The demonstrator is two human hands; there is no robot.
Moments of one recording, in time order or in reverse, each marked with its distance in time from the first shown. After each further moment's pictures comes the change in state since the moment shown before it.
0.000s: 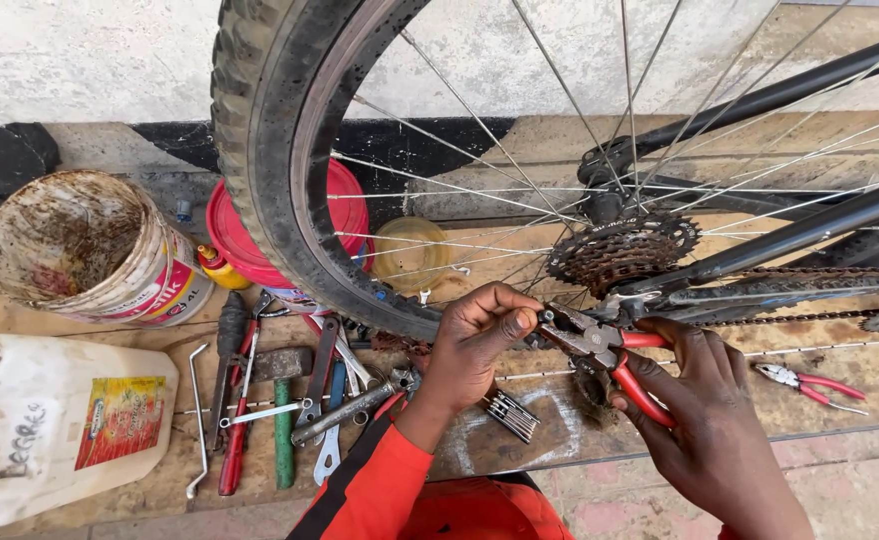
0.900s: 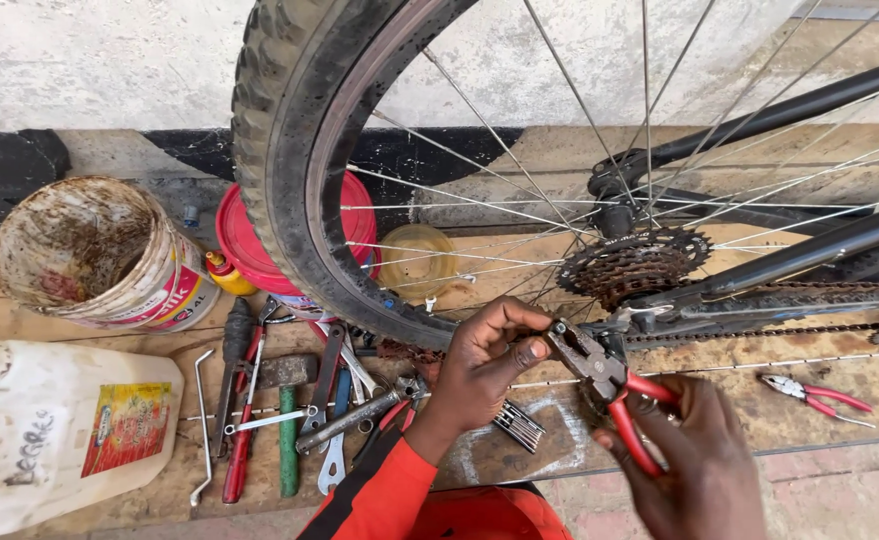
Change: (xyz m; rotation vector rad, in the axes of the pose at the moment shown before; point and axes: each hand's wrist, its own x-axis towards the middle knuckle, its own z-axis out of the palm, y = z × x) left_hand -0.009 0.014 0.003 0.120 -0.091 0.051; right_hand -0.016 -0.032 0.019 0.006 0.063 0.284
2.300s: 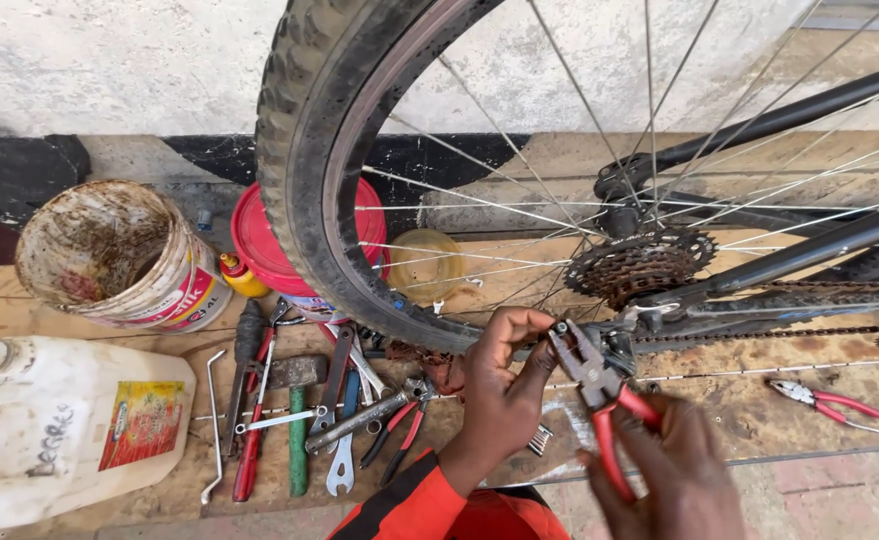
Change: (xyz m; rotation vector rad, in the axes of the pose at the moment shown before) left_hand -0.011 0.017 0.041 0.290 0.249 0.229; right_hand -0.024 -0.018 0.008 0.052 -0.018 -0.020
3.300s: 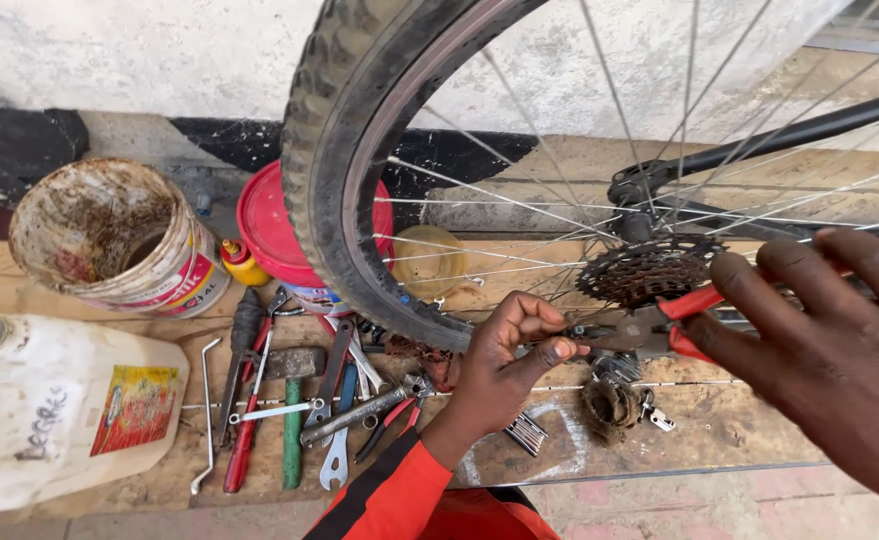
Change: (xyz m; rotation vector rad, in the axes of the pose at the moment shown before) left_hand 0.008 -0.021 -0.029 -0.300 -0.205 -0.218; right_hand 0.116 -0.011 -0.117 -1.097 -0.009 -0.844
